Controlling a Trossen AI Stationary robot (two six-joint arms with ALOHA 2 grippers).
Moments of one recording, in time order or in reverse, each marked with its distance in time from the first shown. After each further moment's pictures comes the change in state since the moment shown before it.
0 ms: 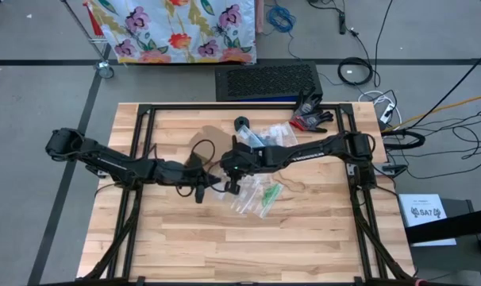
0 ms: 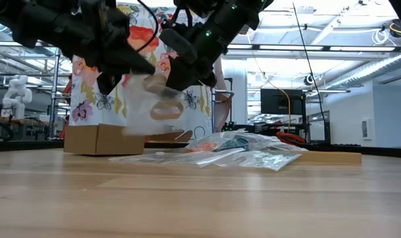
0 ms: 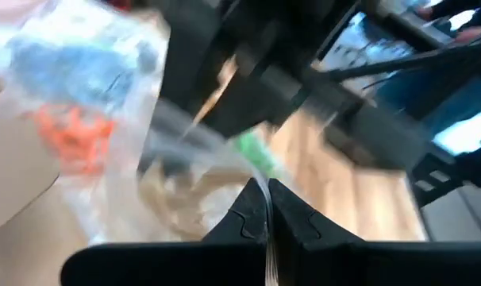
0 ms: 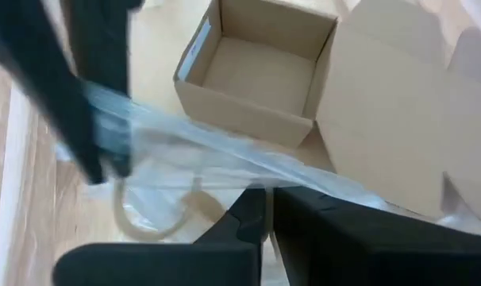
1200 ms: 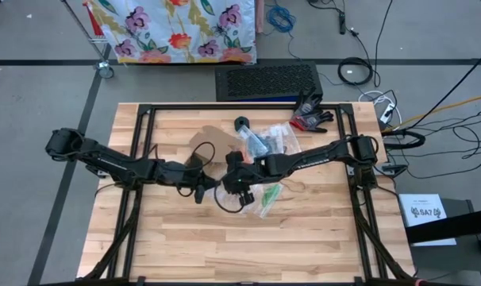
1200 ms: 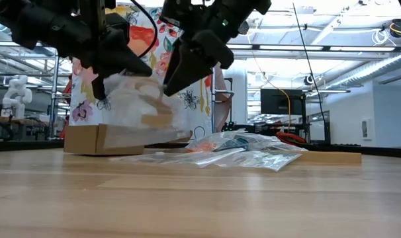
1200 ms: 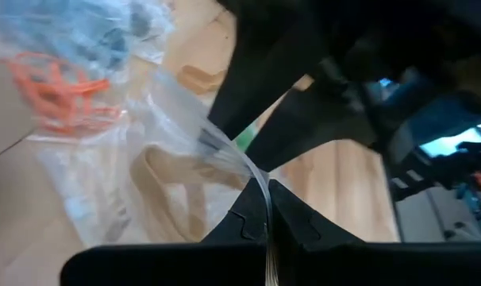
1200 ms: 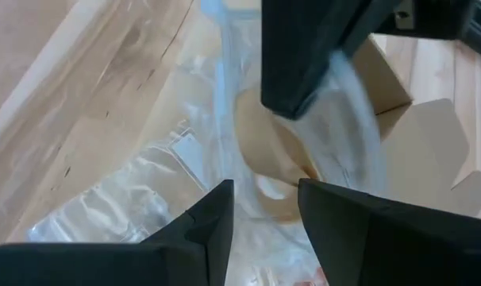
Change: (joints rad) left arm 0.003 0.000 0.000 -0.047 0.053 -0.133; right arm 0.085 -0.032 0.000 -0.058 0.002 -0.576
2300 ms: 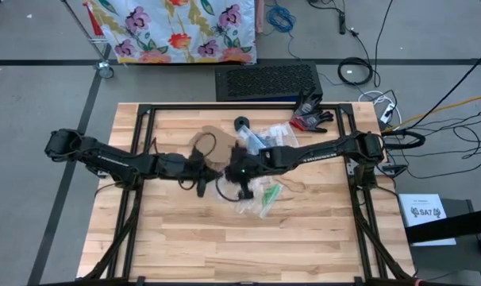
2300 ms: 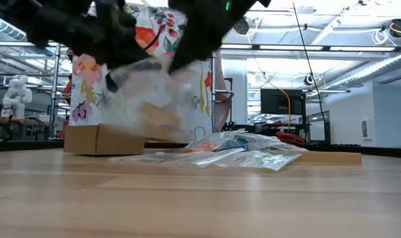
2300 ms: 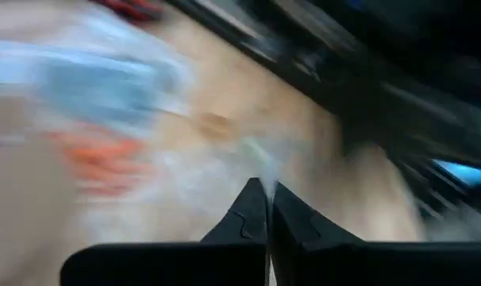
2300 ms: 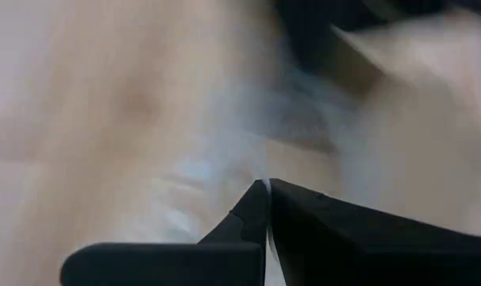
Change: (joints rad) left arm 0.072 -0.003 0.017 0.038 -0.034 0.118; right arm -0.037 -0.067 0.001 -0.020 -0.215 0.182
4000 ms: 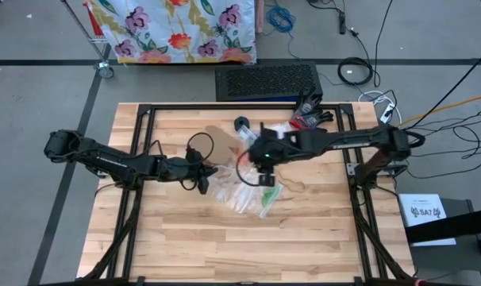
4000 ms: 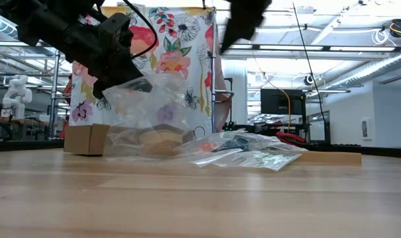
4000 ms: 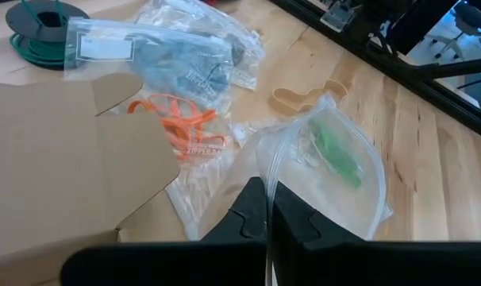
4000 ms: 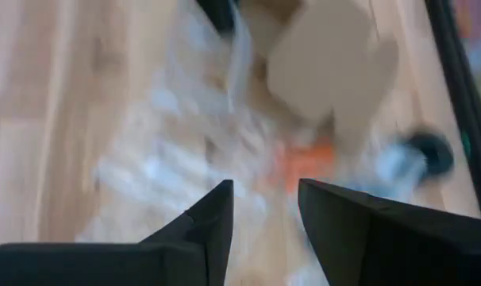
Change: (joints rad) left arm 0.006 -0.012 0.023 -0.211 -0.134 -0.012; right arm -0.038 -0.246 -0.019 -0.327 0.201 0.162
